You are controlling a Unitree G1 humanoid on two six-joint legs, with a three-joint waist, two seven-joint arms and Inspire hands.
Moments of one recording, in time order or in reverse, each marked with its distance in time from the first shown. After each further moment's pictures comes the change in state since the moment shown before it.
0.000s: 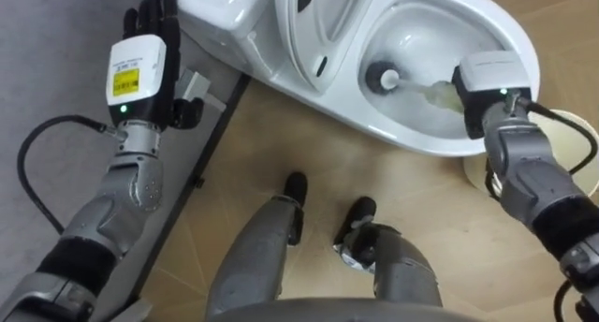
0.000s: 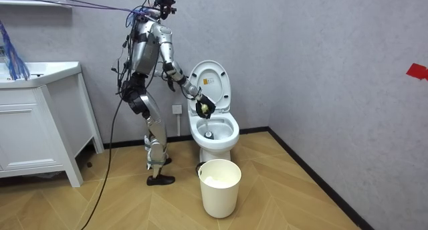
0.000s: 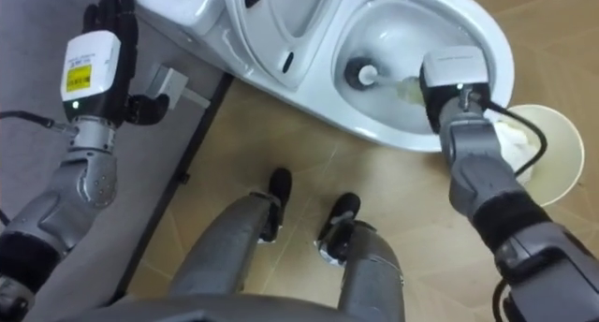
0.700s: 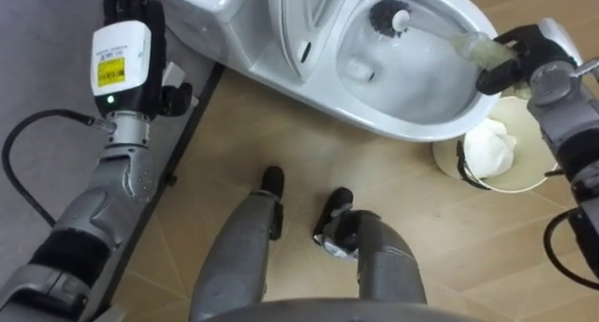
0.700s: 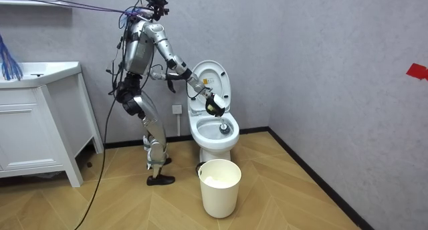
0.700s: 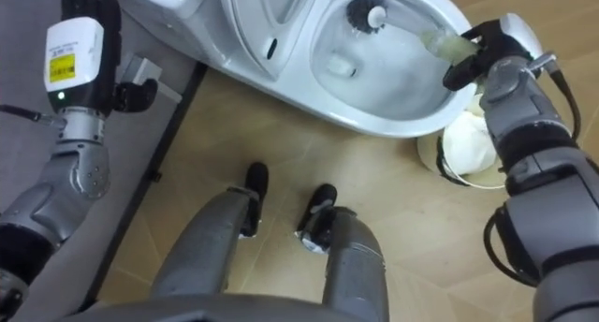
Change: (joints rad) left arm -0.036 0.022 0.012 -0.009 0.012 0.027 0.054; right arm -0.366 0.006 -0.164 0.529 0.819 -0.163 -0.089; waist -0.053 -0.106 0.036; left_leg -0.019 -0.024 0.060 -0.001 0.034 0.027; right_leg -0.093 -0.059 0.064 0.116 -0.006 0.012
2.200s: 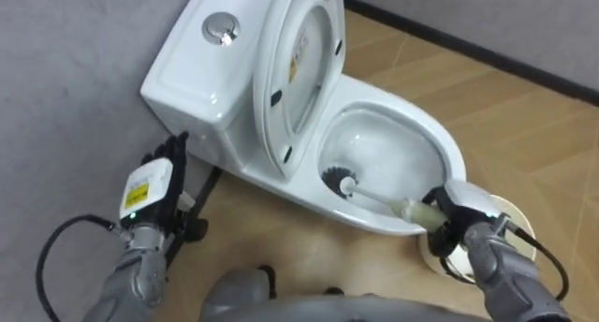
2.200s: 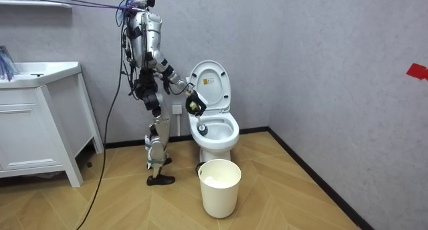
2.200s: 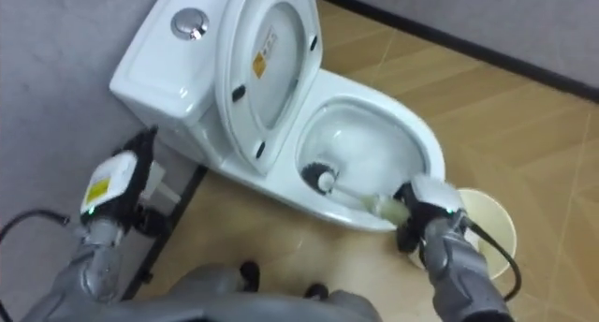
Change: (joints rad) left arm 0.510 -0.174 0.154 -0.077 -0.010 0.033 -0.310; right arm 0.868 0.214 -0.166 -0.589 -0.680 0.014 0.130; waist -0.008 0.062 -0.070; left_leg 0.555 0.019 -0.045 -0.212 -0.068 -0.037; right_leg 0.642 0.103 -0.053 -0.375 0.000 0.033
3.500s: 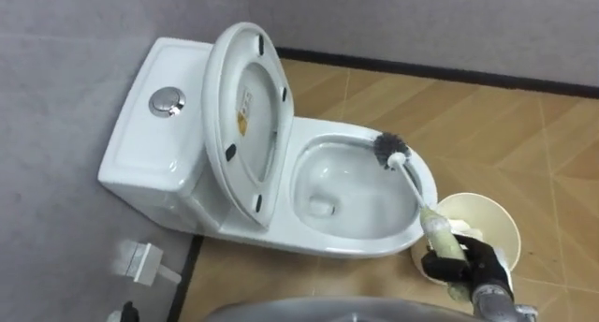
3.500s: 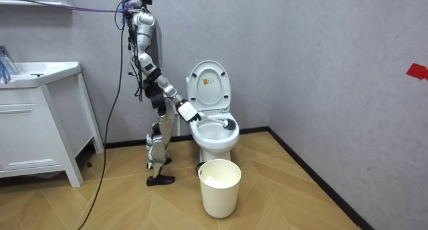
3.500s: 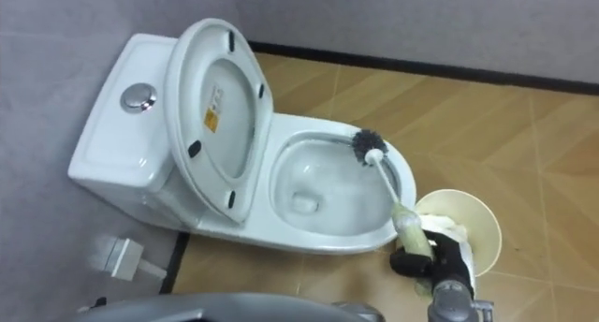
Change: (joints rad) left arm -0.059 -0.163 0.291 0.579 -0.379 0.108 -0.152; right arm 0.078 0.155 -0.234 0.247 0.837 -0.142 -0.230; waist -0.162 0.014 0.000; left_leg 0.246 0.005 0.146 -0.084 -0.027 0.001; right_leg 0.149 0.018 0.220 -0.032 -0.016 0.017
